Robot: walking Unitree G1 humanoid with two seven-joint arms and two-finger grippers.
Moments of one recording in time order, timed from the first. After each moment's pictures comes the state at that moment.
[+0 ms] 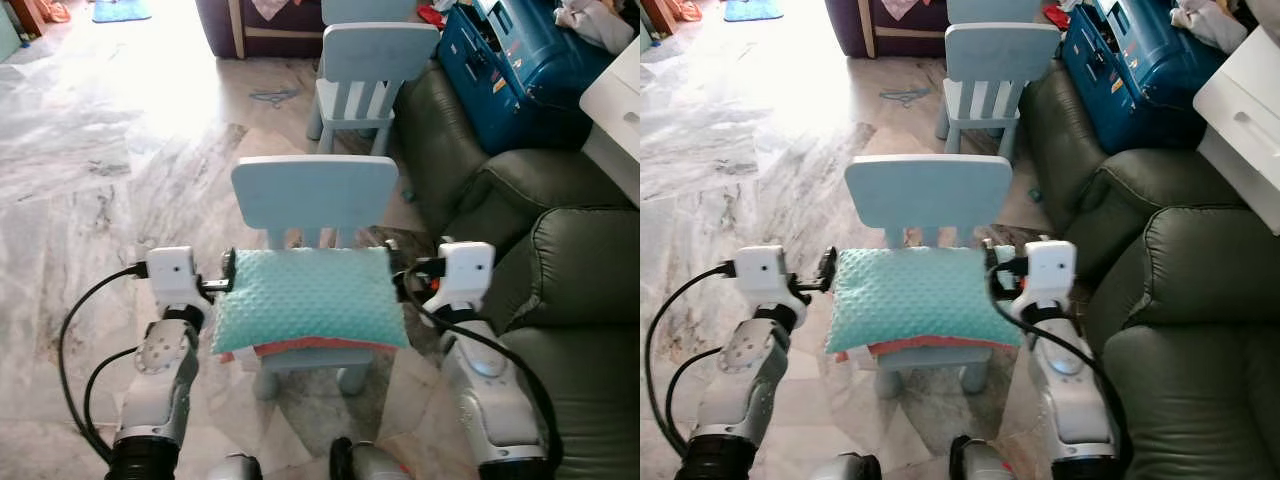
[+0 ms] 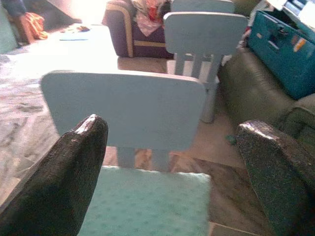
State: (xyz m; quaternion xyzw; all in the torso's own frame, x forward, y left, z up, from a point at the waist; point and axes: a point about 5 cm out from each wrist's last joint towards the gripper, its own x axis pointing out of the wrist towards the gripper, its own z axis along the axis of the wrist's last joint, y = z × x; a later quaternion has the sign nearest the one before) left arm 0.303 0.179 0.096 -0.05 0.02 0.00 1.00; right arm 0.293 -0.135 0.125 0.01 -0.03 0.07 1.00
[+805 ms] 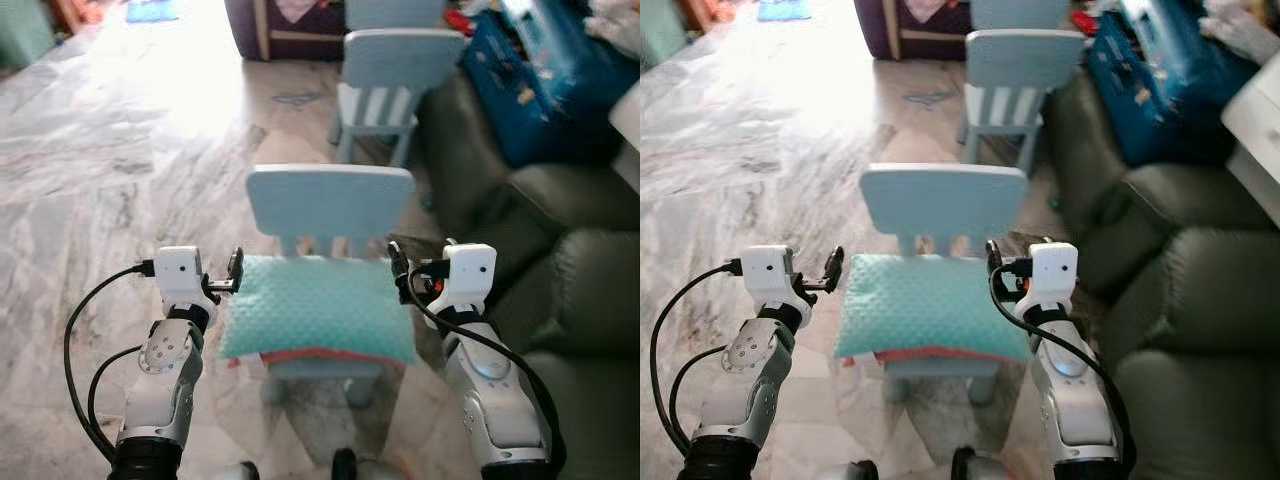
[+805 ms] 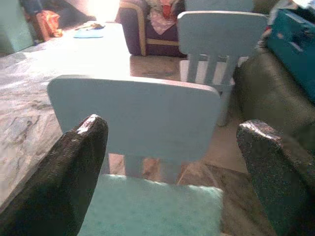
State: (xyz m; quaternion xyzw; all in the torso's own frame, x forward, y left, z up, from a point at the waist) left arm 0.304 0.173 0.097 -0.05 0.02 0.00 1.00; right arm 0.291 -0.138 0.123 0.01 -0.03 0.07 1.00
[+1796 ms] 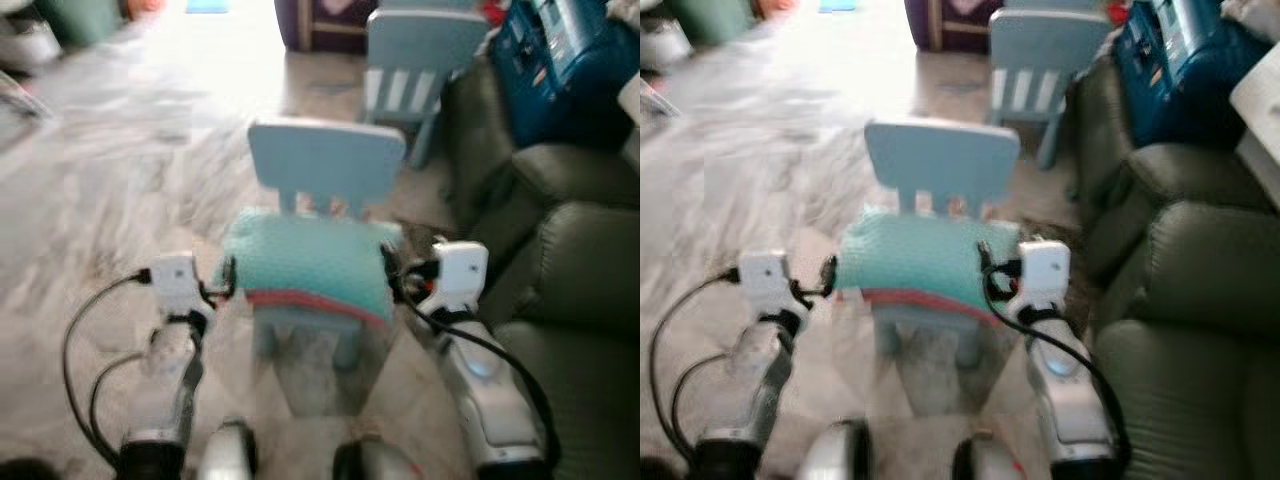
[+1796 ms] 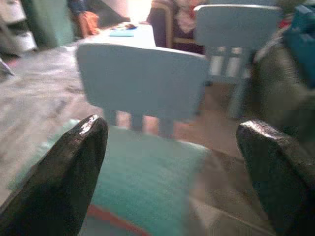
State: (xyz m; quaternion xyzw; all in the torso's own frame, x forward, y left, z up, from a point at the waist) left arm 0.300 0.169 0.088 -0.06 0.05 0.01 1.00; right arm 0.292 -0.137 0.122 0.00 -0.03 0.07 1.00
